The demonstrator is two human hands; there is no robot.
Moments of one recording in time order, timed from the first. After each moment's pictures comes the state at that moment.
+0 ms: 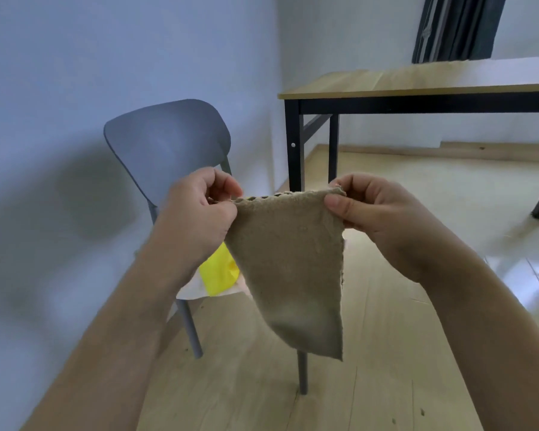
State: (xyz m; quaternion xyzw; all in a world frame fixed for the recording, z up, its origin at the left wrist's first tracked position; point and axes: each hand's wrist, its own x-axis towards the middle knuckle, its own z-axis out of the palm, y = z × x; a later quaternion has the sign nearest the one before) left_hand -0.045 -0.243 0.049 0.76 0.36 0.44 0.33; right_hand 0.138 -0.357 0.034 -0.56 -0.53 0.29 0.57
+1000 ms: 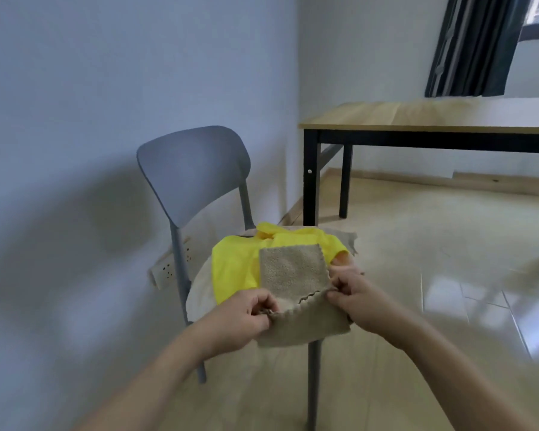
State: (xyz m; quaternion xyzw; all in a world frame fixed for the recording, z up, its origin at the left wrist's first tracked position) left_hand -0.059 -0.196 -0.061 0.83 0.30 0.11 0.45; right_hand 0.152 -0.295 -0.075 -0.73 -0.49 0.27 0.38
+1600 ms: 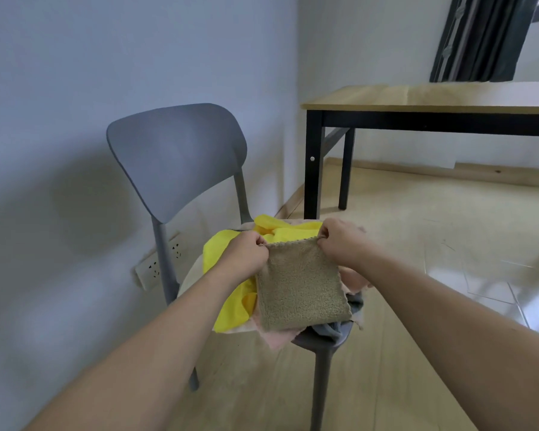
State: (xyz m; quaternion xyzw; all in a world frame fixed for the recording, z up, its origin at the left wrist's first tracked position) left_hand 0.024 -0.079 -0.069 0.81 0.45 0.20 0.33; right_hand 0.194 -0.167 -0.059 -0.83 -0.51 0.09 0.21
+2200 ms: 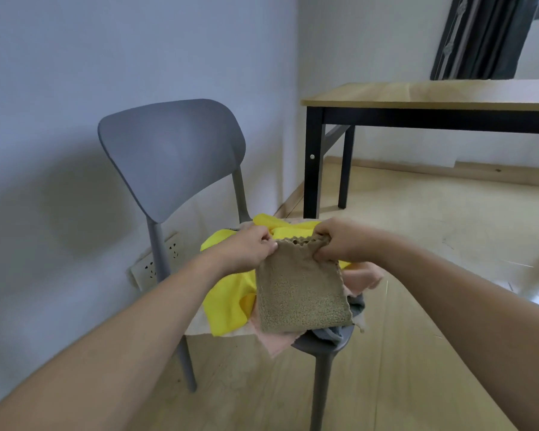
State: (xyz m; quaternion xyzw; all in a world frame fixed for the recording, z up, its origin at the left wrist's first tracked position) left_hand 0.022 -0.076 -0.046 0.89 0.36 0.09 0.27; right_hand 0.196 -0.175 -0.031 -0.77 -0.61 0.16 0.12
